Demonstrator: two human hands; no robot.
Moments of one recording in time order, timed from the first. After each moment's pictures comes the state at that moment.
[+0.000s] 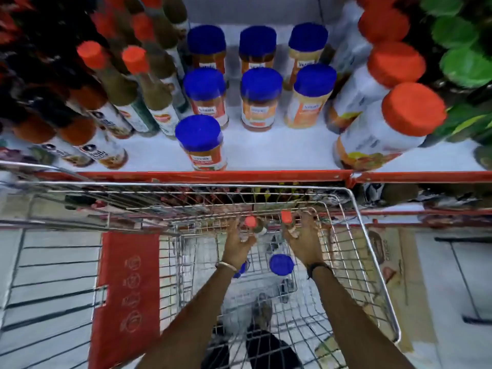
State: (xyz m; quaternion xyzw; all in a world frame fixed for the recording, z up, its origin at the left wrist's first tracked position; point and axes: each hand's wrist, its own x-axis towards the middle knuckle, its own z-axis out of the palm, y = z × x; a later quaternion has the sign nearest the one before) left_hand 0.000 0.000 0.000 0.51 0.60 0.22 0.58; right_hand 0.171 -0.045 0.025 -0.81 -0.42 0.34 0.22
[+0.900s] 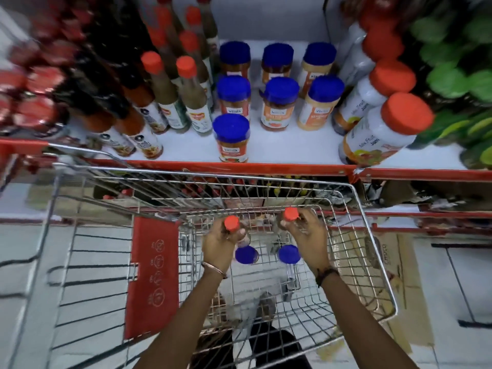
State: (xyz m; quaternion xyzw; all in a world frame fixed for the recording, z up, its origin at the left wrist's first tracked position) left_hand -0.072 -0.029 0.100 0.49 0.62 0.32 0.52; right_hand 0.122 -0.071 0.109 -0.72 -0.43 0.35 0.41
